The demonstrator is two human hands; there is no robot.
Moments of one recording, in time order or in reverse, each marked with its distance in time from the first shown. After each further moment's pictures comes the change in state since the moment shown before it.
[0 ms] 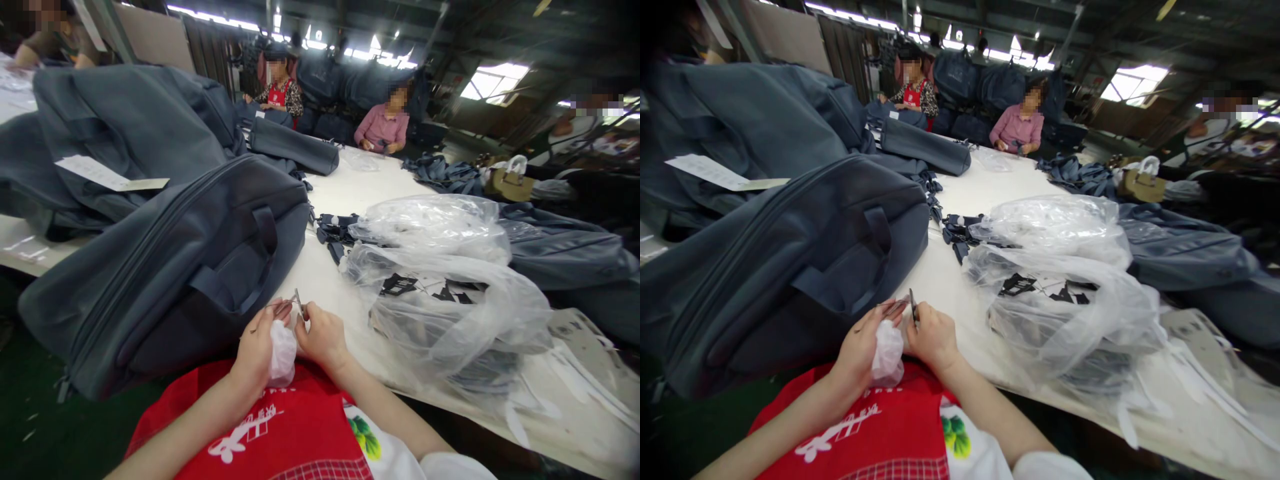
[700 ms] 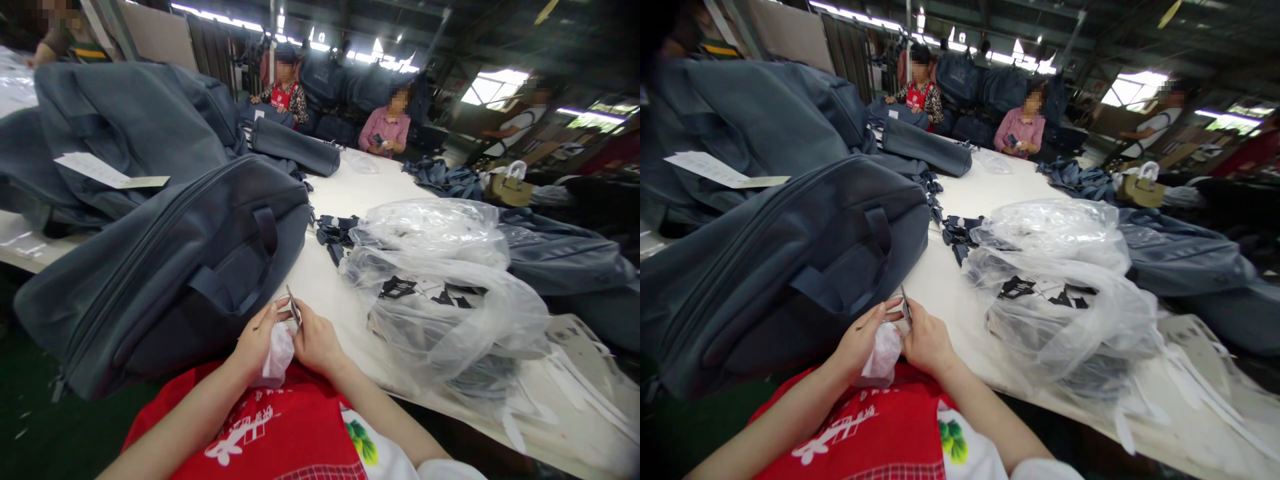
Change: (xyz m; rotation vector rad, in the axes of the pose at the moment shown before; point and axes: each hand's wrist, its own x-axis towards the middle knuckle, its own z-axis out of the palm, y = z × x) left_hand 0.004 0.021 -0.006 0.337 -0.210 -0.080; right_hand -0.004 0.002 0.001 0.209 -0.106 -0.177
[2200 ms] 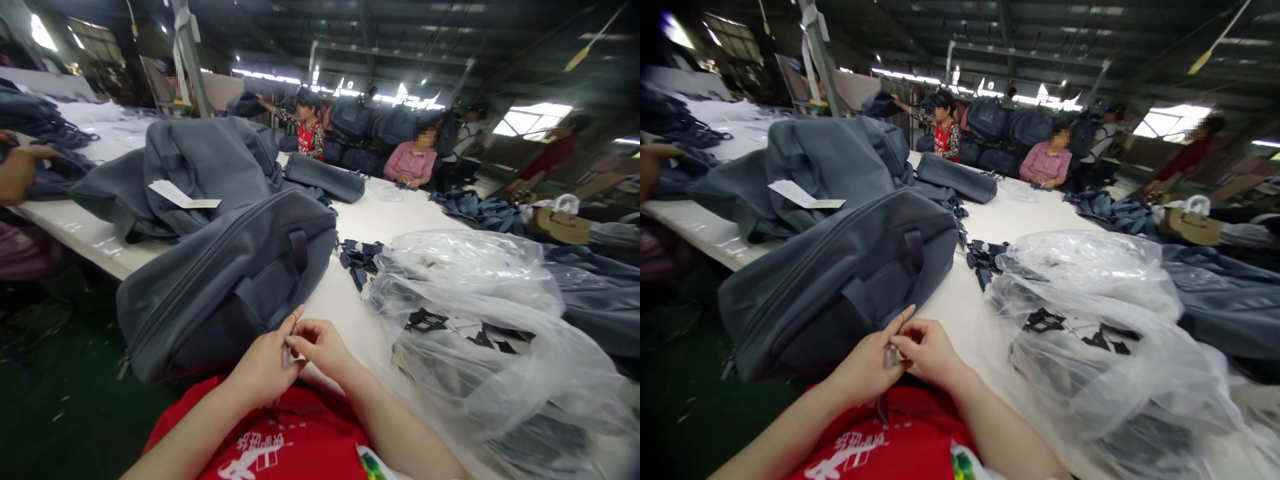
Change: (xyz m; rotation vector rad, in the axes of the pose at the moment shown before) left_hand -0.030 0.036 -0.029 0.845 -0.128 0.358; right_hand 0.042 -0.052 -0.021 1.045 -0.269 0.179
